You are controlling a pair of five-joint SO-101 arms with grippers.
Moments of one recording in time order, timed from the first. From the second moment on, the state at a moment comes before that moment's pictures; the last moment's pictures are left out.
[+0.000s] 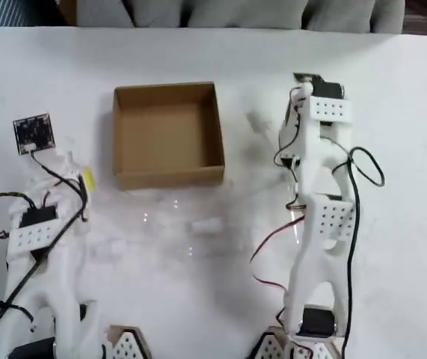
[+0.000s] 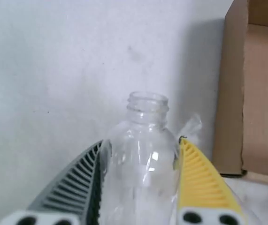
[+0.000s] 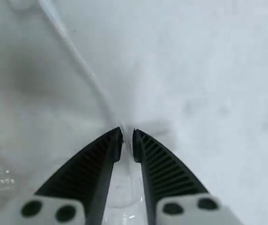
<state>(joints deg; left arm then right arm) -22.2 -31.5 64.6 24.8 1.6 2.5 49.6 -44.7 97.3 7.3</state>
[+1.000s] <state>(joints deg) -22.2 -31.5 64.6 24.8 1.6 -6.3 26.9 -16.5 64.2 32.7</state>
